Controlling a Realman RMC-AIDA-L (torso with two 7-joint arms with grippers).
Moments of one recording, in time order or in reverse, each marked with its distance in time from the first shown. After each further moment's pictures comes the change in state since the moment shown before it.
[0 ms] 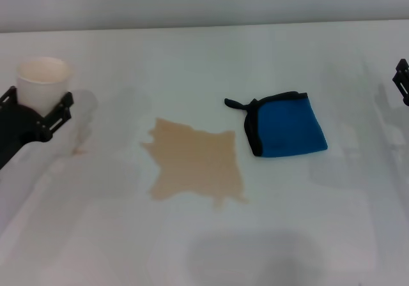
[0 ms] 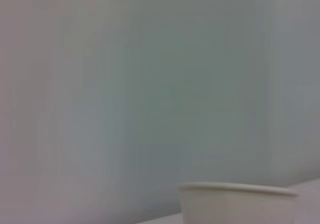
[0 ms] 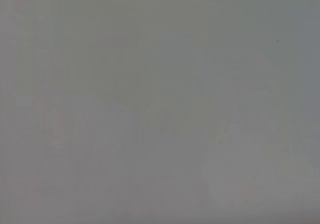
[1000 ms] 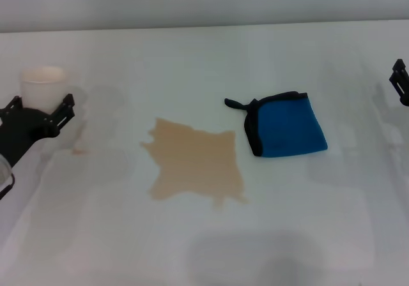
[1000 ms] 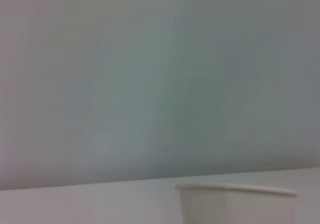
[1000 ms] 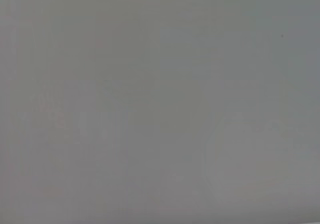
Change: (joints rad) left arm -0.107 -0.011 0.006 -0.146 -0.157 0.172 0.026; right arm 0.008 0.002 -0.001 -0.003 -0.001 0.017 0.001
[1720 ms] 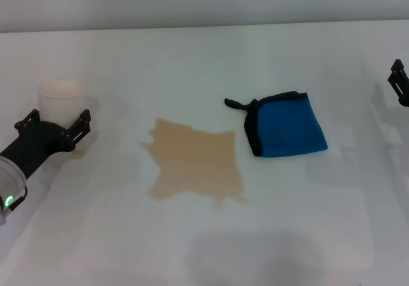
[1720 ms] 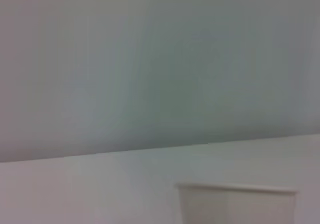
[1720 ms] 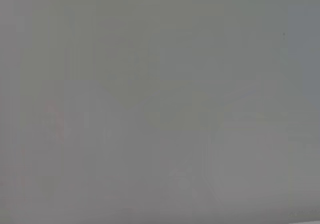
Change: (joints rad) left arm -0.022 -0.006 0.028 -0.056 0.007 0.017 0.020; right arm 0.001 0.000 0.000 0.006 -0.001 -0.002 0.004
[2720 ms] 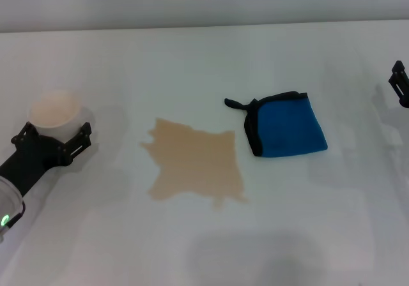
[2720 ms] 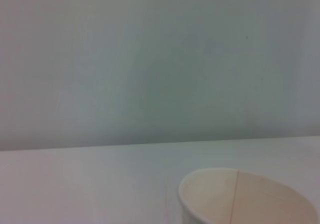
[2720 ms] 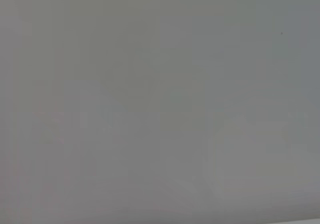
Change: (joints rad) left arm 0.056 -0.004 -0.001 -0.021 -0.002 -0.079 0.029; right arm -0.004 0.000 0.000 0.002 0.000 -0.002 0.000
